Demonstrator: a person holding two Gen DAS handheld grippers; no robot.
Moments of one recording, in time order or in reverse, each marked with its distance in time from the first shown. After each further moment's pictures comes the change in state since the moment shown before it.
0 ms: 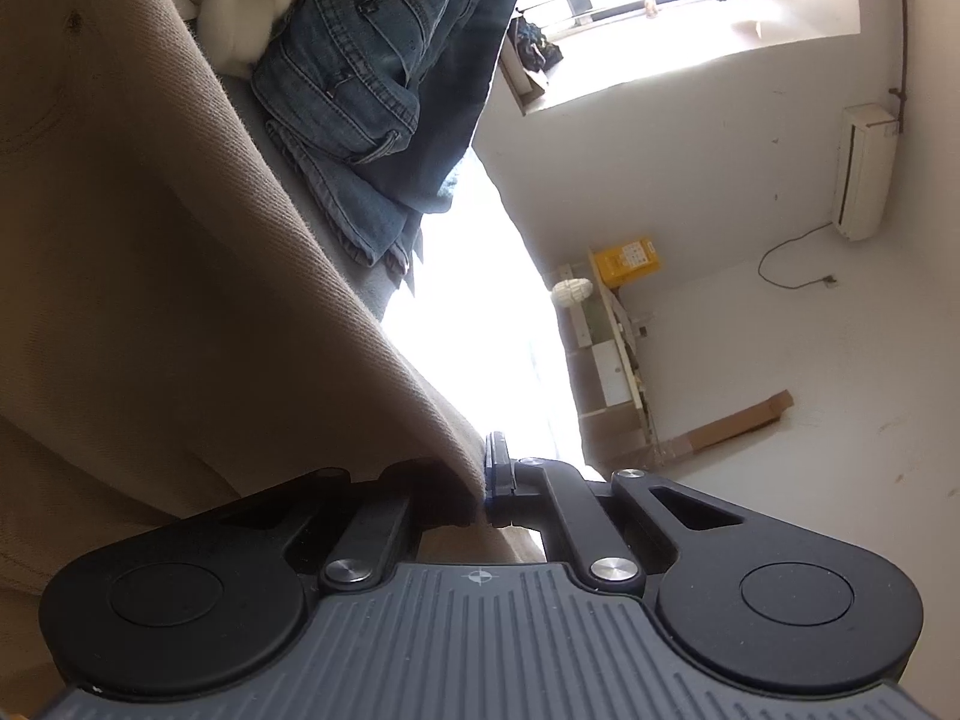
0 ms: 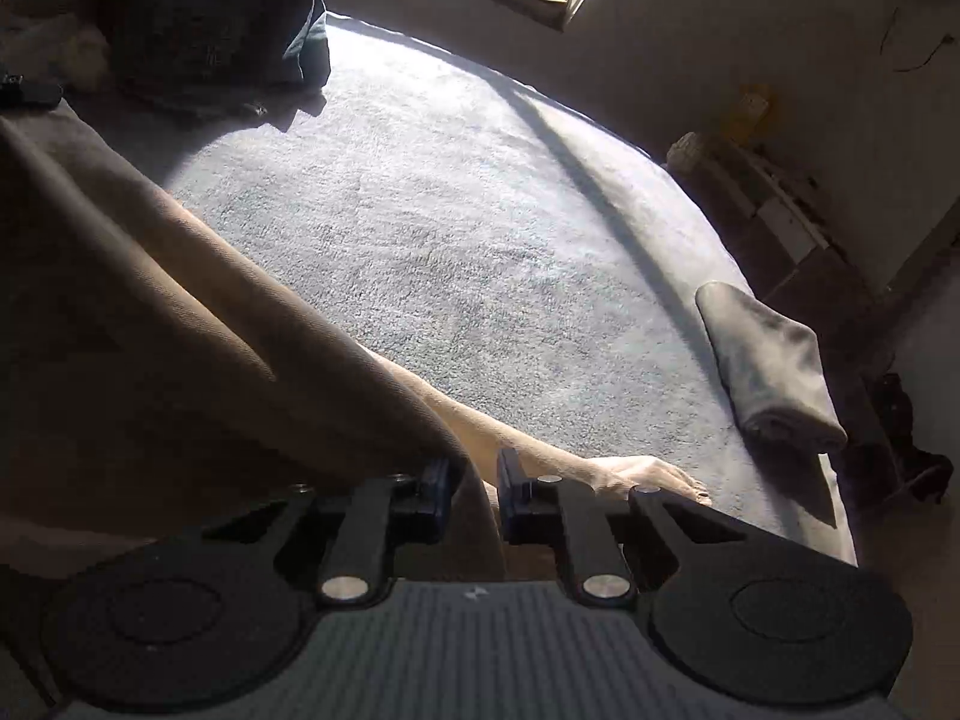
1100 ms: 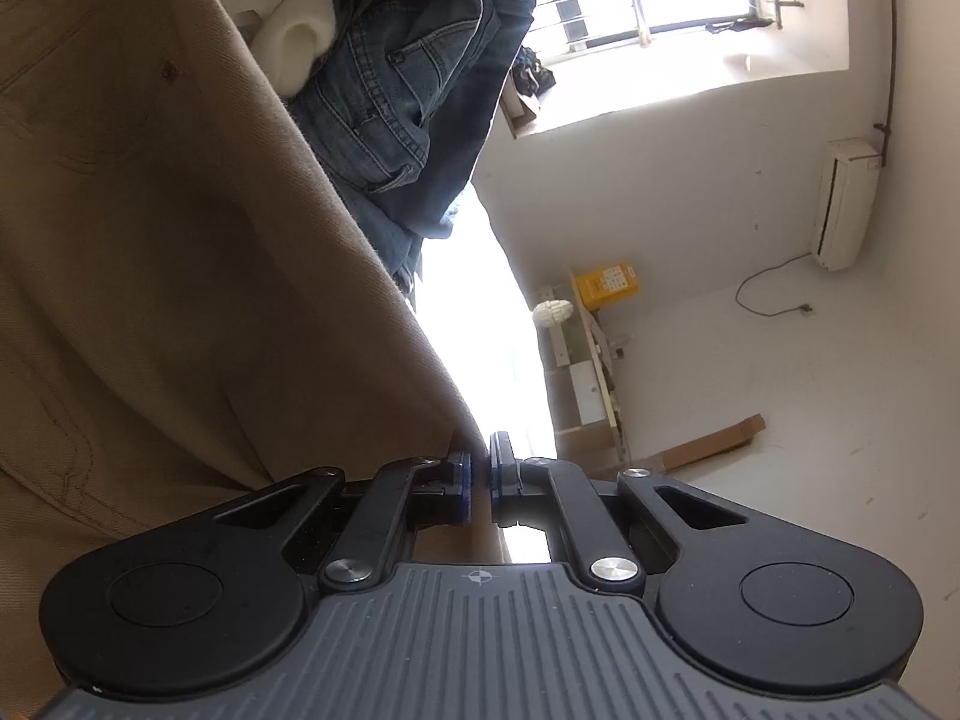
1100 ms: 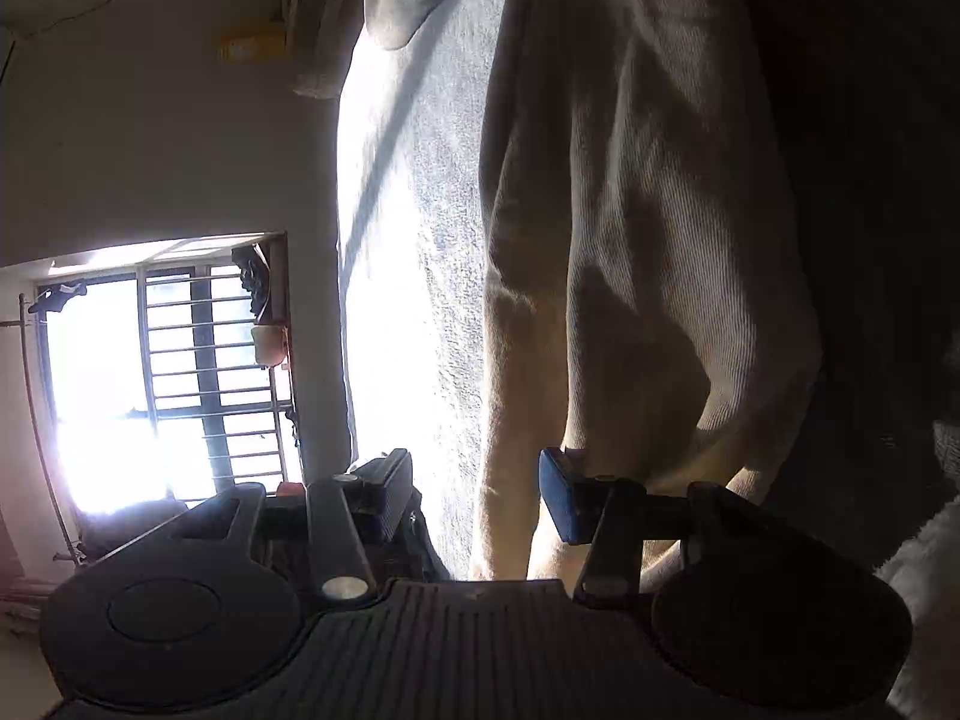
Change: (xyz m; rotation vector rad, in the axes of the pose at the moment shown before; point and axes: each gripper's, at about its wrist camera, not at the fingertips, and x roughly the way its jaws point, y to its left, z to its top) left arm -0.053 0.017 0.014 -0.067 -0.035 -0.045; right arm 0.079 -0.078 -0.137 1.991 0.056 0.723
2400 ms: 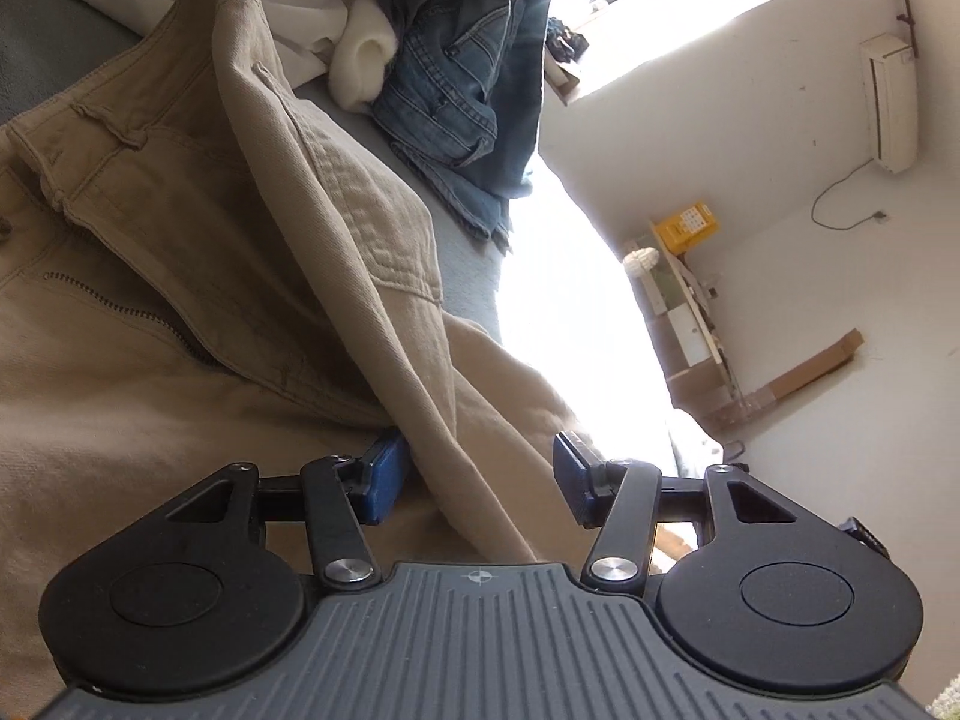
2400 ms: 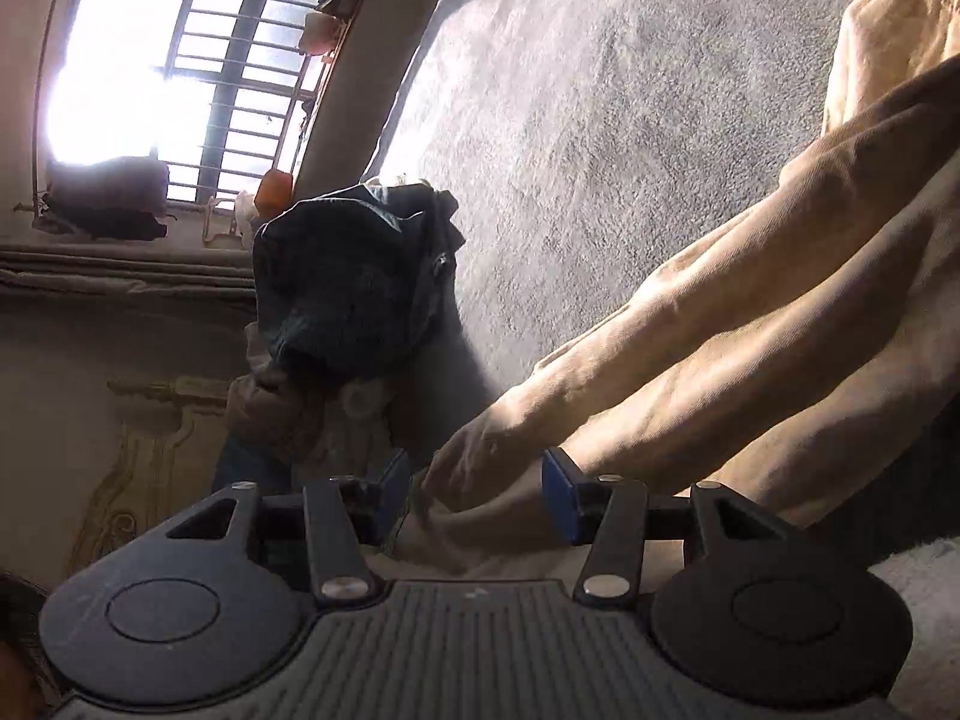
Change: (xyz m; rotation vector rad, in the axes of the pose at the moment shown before) left arm -0.054 0.000 -0.038 0.198 0.076 0.207; right arm 0.009 0.081 -0.035 -0.460 0.608 -0.119
